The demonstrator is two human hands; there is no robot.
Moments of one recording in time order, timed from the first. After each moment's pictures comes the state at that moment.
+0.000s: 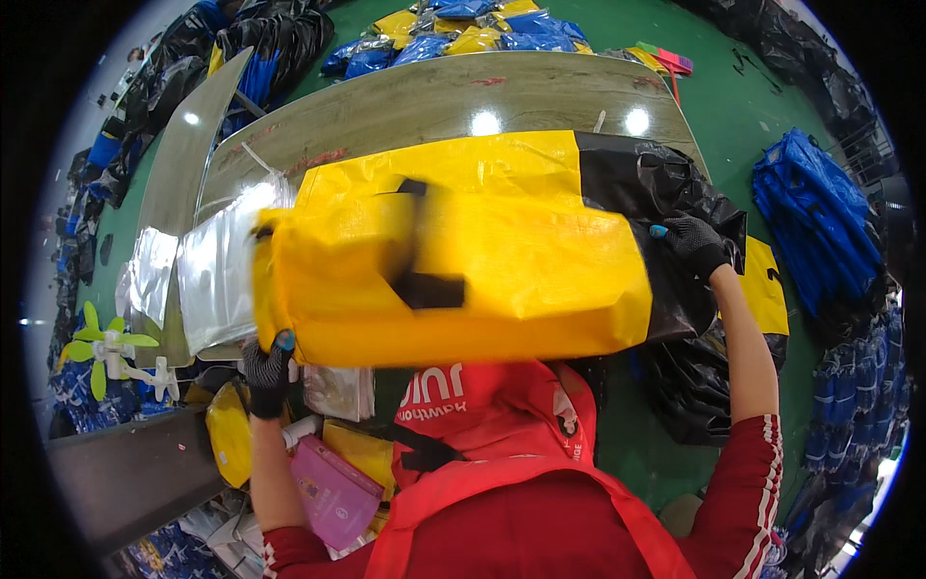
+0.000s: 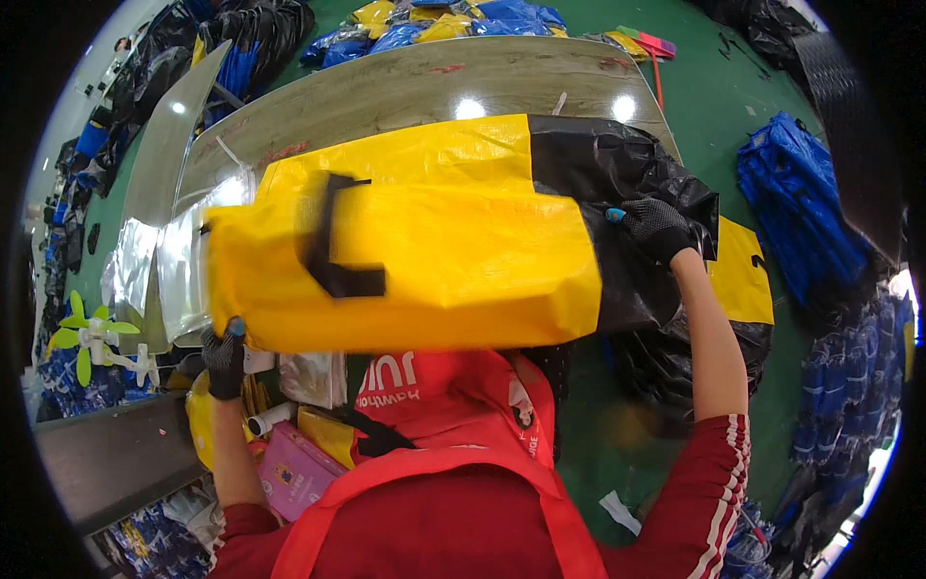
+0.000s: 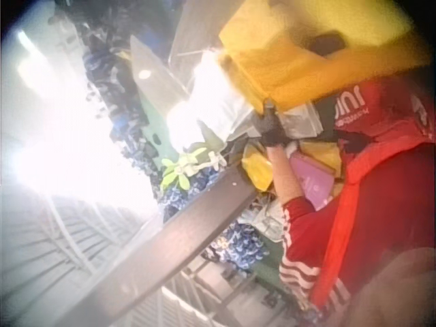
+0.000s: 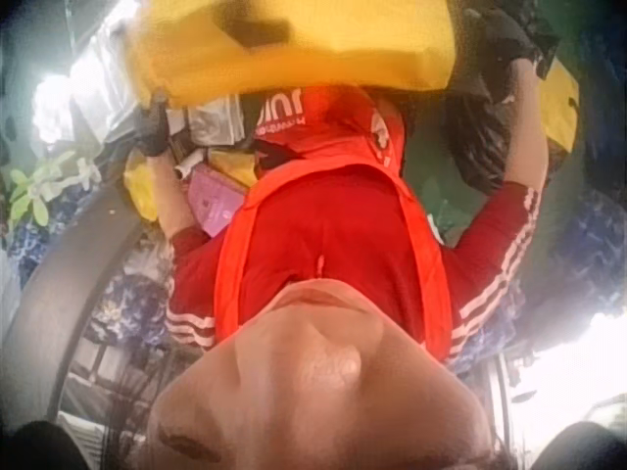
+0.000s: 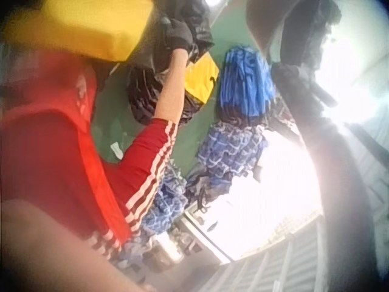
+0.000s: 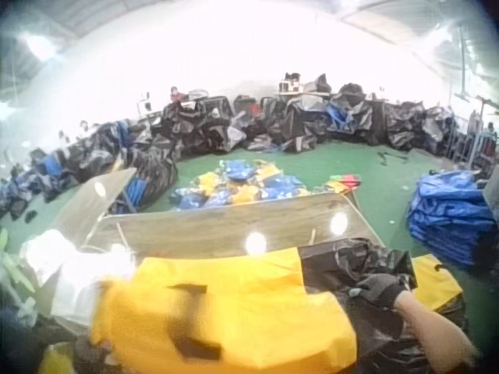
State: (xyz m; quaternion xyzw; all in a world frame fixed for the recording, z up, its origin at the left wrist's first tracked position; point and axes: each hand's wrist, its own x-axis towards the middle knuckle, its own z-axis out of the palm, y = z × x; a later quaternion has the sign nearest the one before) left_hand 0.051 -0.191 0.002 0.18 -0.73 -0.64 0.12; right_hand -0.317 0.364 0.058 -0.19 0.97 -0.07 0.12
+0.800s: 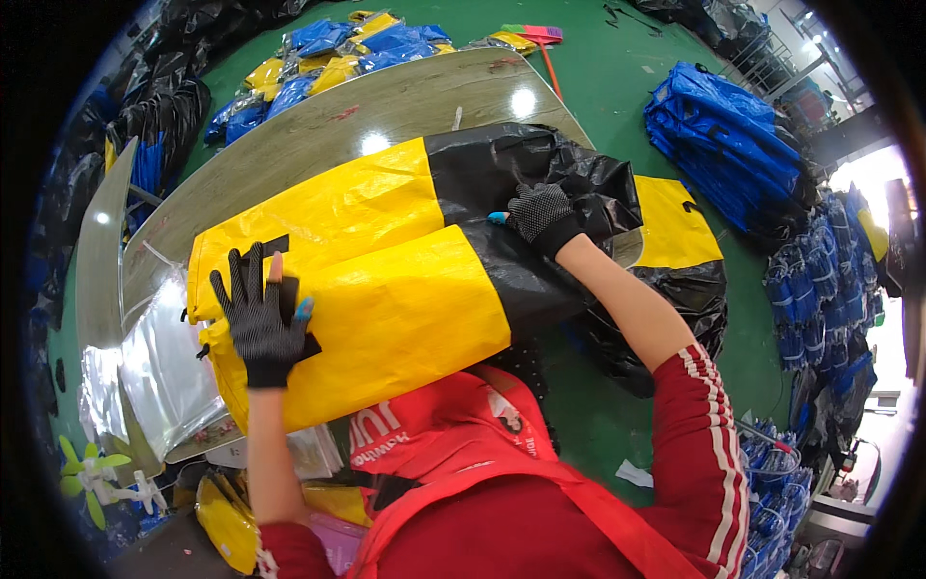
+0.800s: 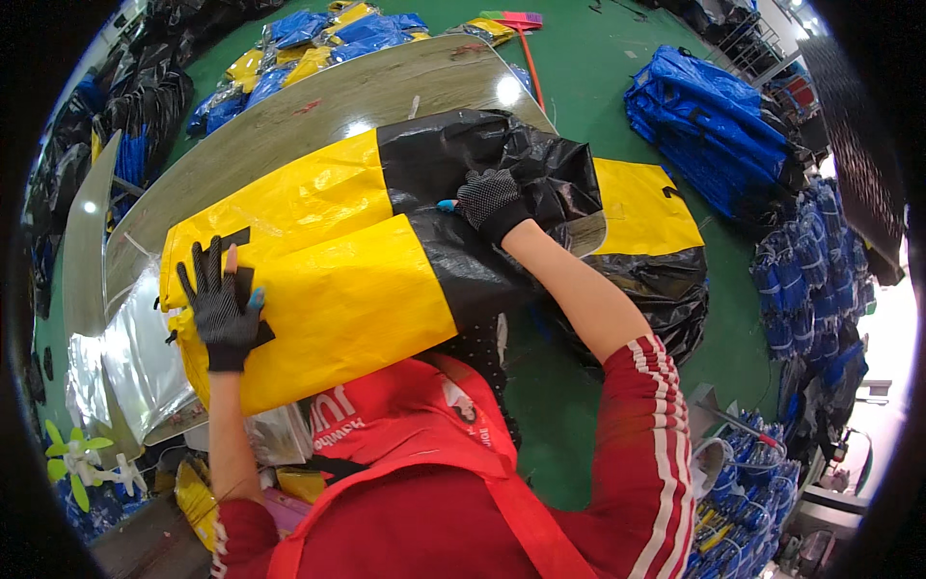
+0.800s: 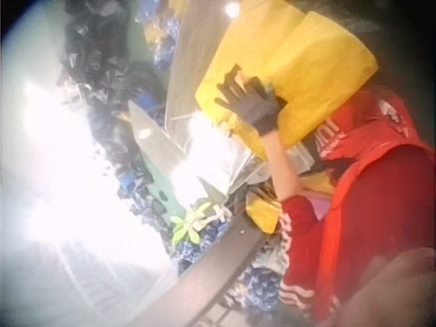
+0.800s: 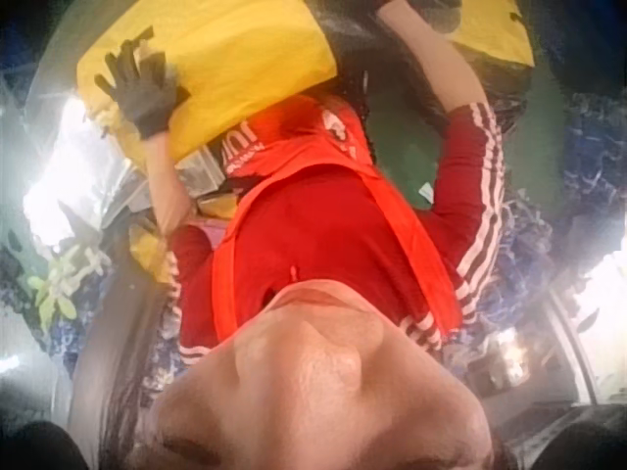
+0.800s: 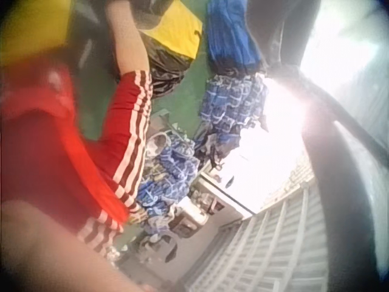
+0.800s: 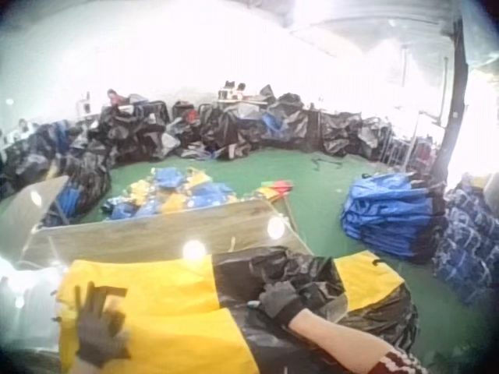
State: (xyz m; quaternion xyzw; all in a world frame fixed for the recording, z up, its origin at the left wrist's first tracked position) left_hand -0.132 -0.102 0.042 -0.05 -0.98 0.05 0.17; right_hand -0.303 0.329 0.042 -0.29 0.95 0.10 -0.06
